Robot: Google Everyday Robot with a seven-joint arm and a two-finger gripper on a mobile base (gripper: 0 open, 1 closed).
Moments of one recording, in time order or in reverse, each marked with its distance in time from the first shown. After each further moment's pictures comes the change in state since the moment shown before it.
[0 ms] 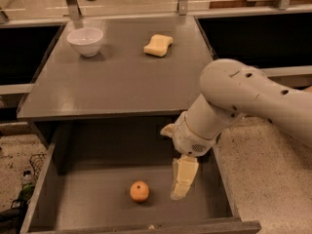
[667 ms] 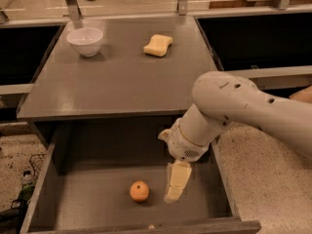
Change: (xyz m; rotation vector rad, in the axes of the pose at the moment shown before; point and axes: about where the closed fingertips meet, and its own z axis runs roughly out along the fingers) arm 0.003 -0.003 0.026 0.011 0.000 0.041
